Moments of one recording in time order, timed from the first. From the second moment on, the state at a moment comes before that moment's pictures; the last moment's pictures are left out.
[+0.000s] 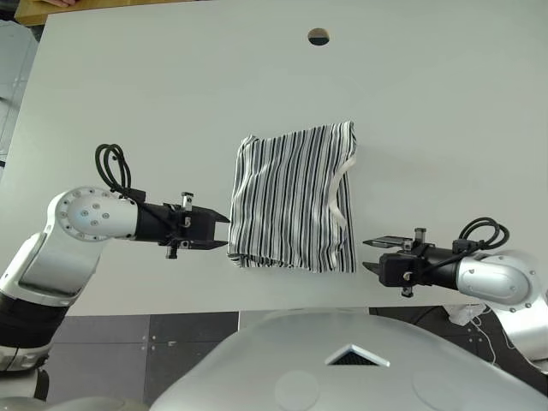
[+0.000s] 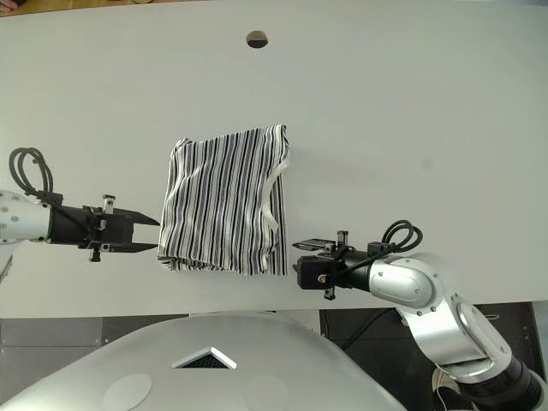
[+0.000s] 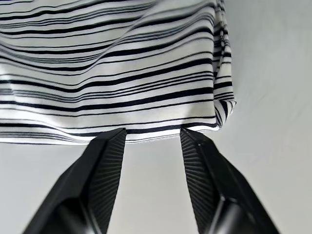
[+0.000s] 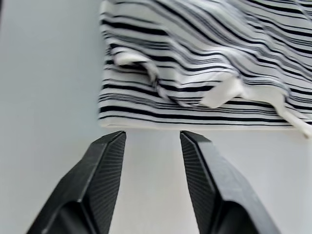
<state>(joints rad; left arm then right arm) 0.17 1.09 -0.18 -0.42 0.00 0.10 -1.18 0.41 -0.95 0.31 -0.81 -0.26 0.27 0.90</state>
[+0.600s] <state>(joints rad) 0.21 1.00 -0.30 -0.42 0.12 -0.05 -1.09 0.29 -0.72 0.49 -0.61 -0.37 0.09 0.77</state>
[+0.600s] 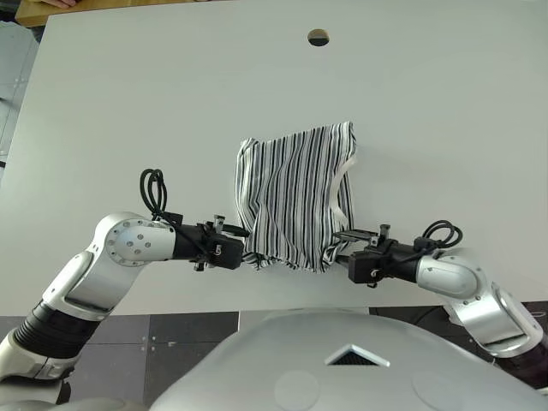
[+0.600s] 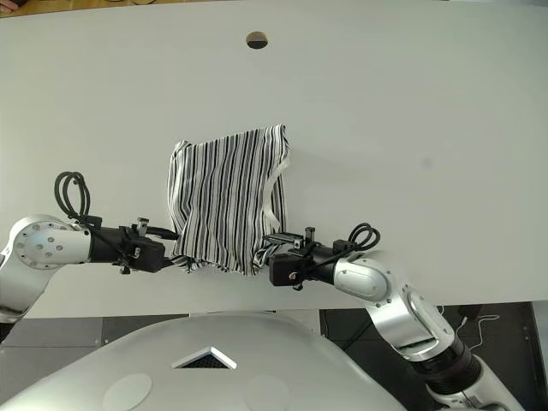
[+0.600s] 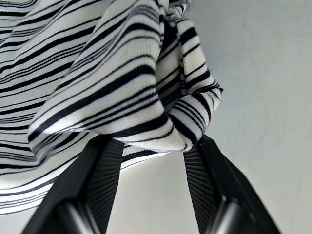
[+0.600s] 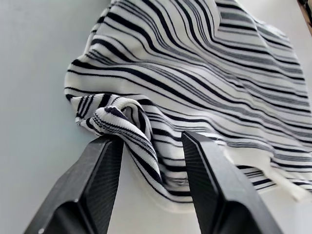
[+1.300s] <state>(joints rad) 0.22 1.02 -0.29 -0.41 0.00 -0.05 -1.17 0.35 -0.79 0.46 -0.63 -0.29 0.10 0.88</state>
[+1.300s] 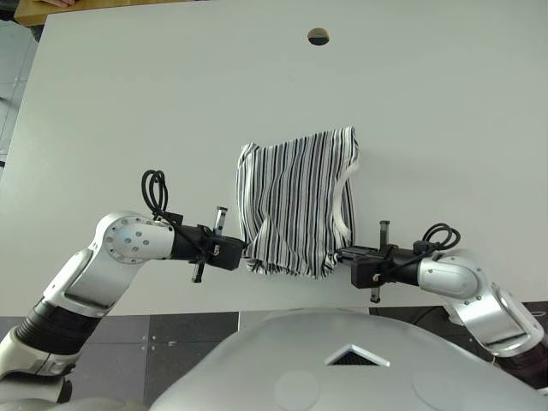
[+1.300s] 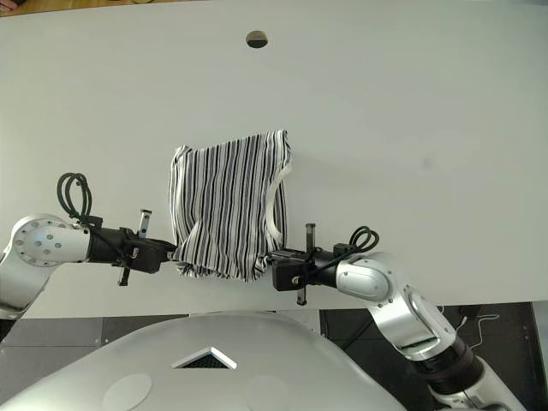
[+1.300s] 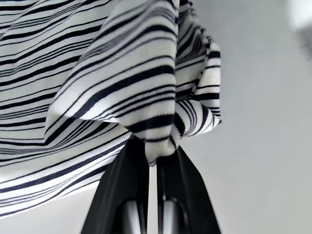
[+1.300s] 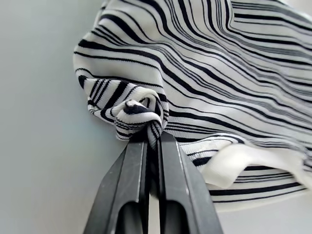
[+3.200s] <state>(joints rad) -0.26 0.36 0.04 -0.03 -0.30 0.31 -0.61 -0.04 -0.27 0.40 -0.30 0.06 0.39 0.49</state>
